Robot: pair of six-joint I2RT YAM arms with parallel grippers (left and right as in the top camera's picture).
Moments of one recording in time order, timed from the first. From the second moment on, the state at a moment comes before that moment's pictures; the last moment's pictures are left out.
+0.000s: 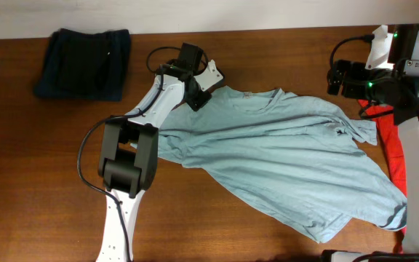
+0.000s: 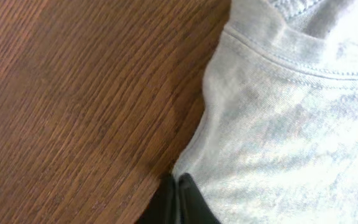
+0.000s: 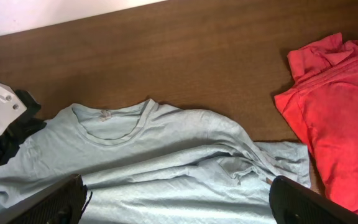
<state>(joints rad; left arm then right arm) -0.36 2.42 1.95 -0.69 0.12 0.57 -0.14 1.50 1.66 -1.04 -0.12 0.07</state>
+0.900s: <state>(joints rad) -0.12 2.42 1.95 -0.62 -0.04 0.23 -0.14 1.50 1.66 -1.04 -0.12 0.07</state>
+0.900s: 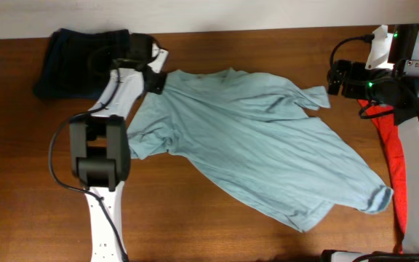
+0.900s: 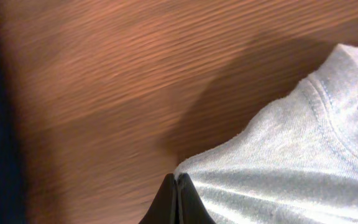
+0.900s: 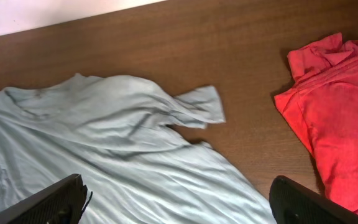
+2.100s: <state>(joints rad) -0.18 2.28 2.21 -1.39 0.09 -0.05 -0.14 1.50 1.66 -1.04 -0.12 0.07</state>
